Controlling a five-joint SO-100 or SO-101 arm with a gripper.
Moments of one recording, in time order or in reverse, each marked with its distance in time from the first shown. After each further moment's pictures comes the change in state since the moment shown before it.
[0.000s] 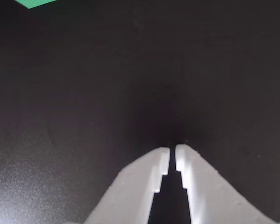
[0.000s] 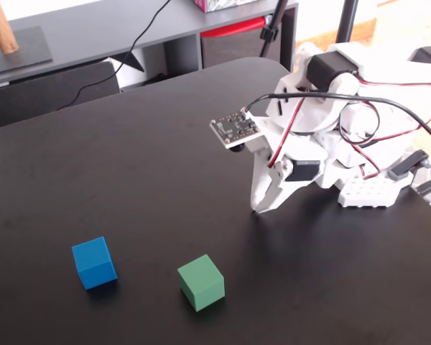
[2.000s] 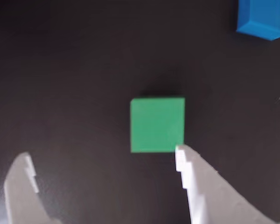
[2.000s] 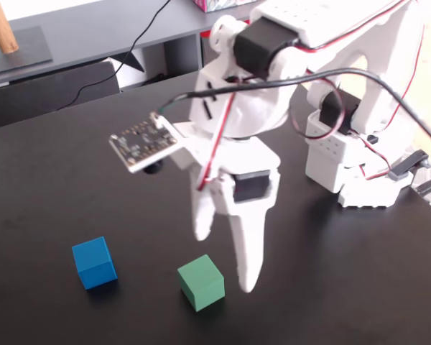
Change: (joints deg) arm -13.6 -76.3 -61.7 -17.0 8.8
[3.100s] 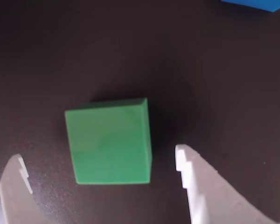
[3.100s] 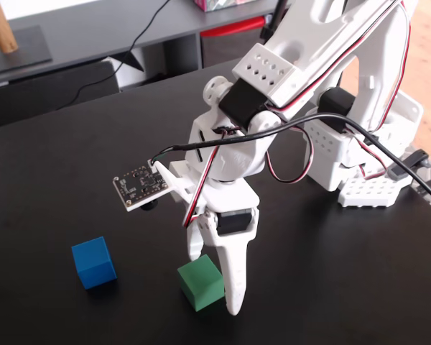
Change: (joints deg) arm 3.7 -7.1 16.6 -23.3 -0.8
